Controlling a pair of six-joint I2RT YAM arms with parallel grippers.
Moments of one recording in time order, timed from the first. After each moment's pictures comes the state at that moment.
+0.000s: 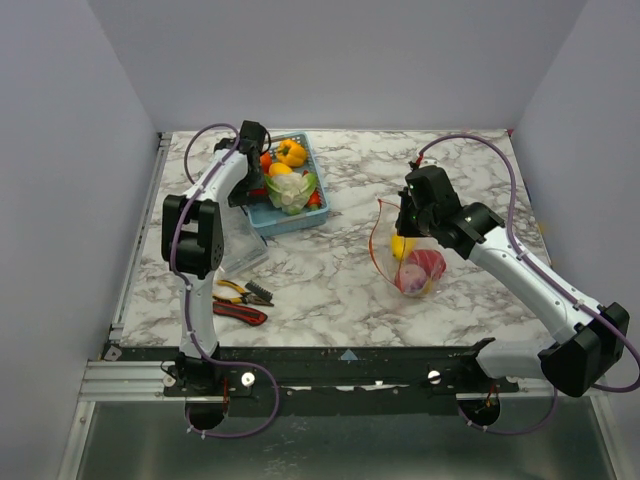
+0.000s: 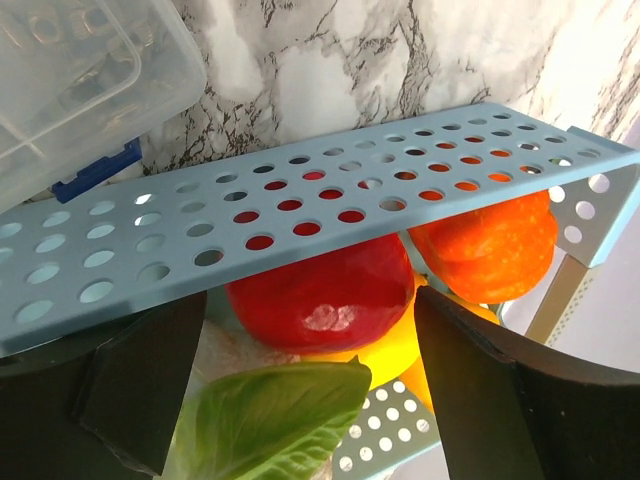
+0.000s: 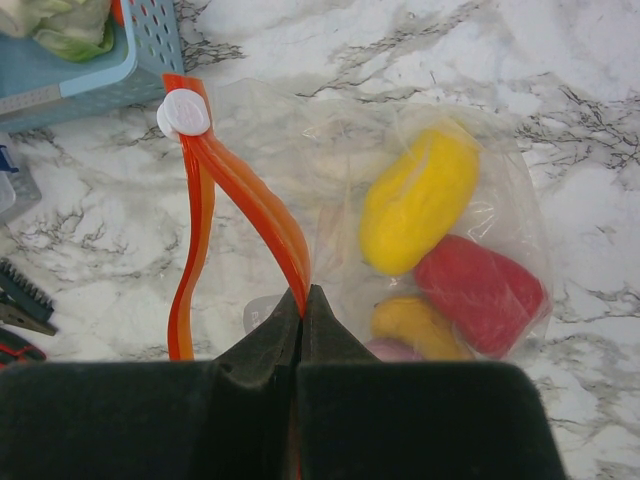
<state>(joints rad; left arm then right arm) -0.19 2.14 1.84 -0.91 -0.29 -1.97 0.59 1.28 1.21 -0.70 0.24 0.45</state>
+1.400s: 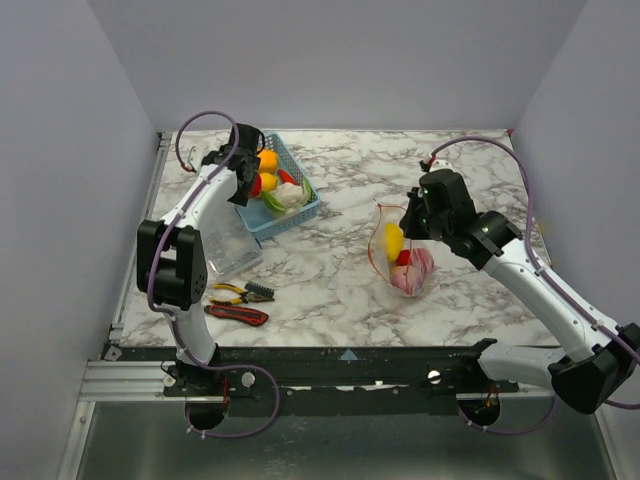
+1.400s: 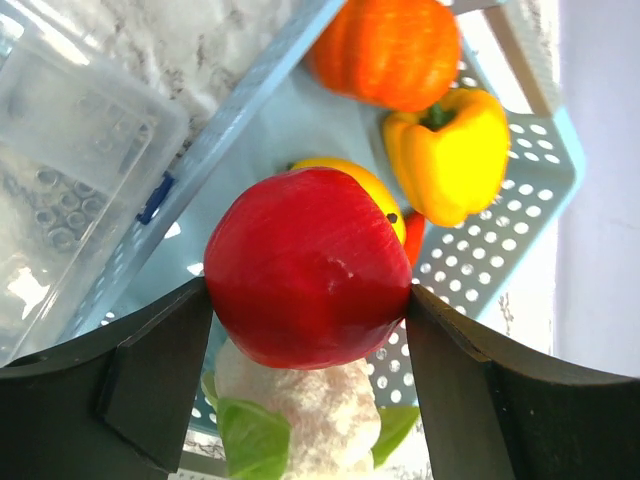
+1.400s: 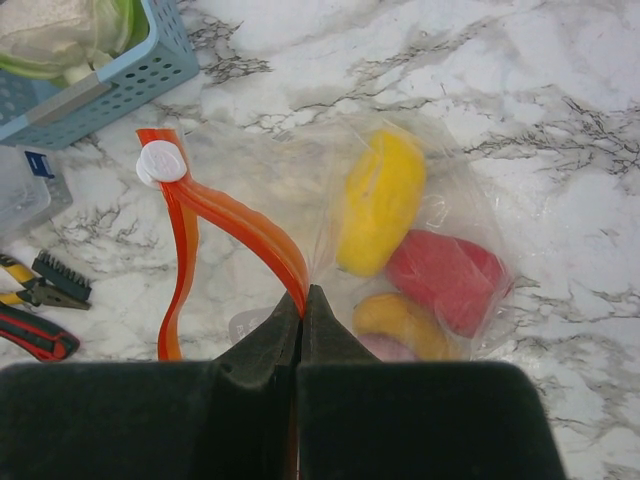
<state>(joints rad) -0.22 1.86 1.57 -0.74 -0.44 -1.51 0.59 1.18 1.19 -0.70 0.22 0.46</state>
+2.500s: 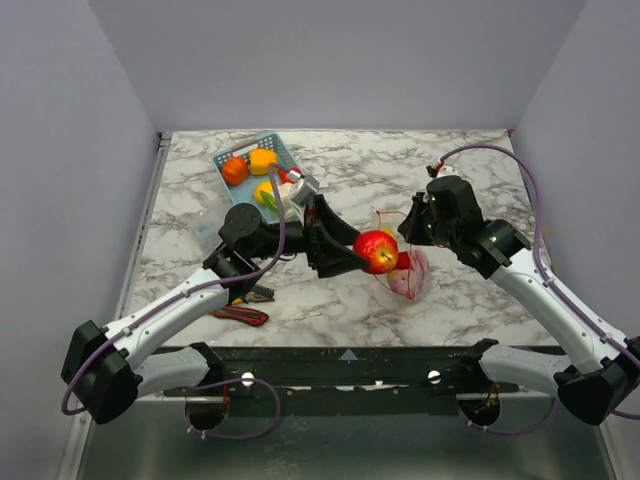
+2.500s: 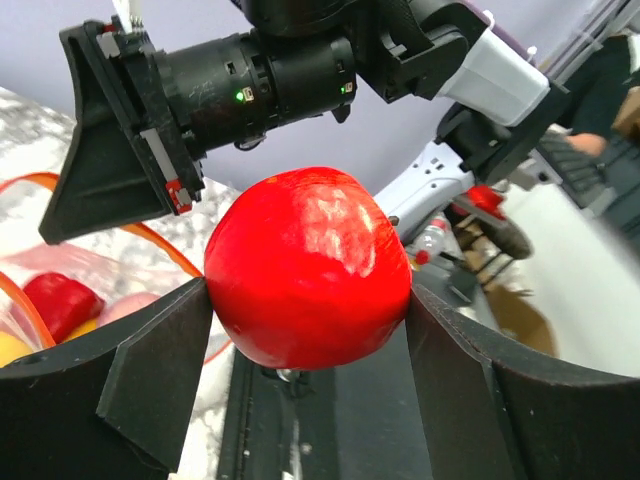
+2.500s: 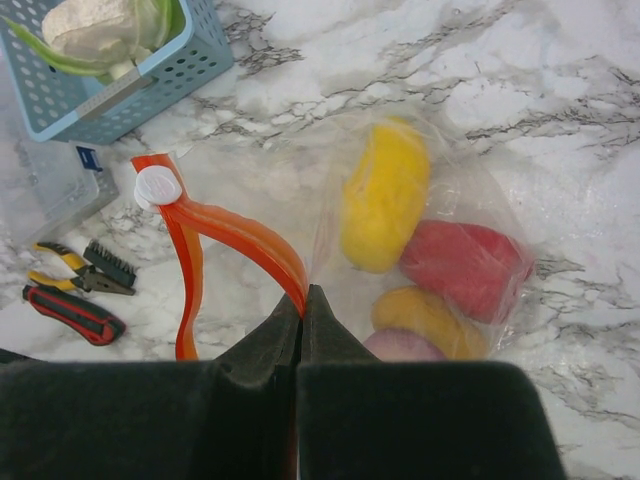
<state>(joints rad) -0.71 1.16 0.83 0.58 0.82 -0.77 0.59 1.12 1.14 -0.69 0.18 0.53</state>
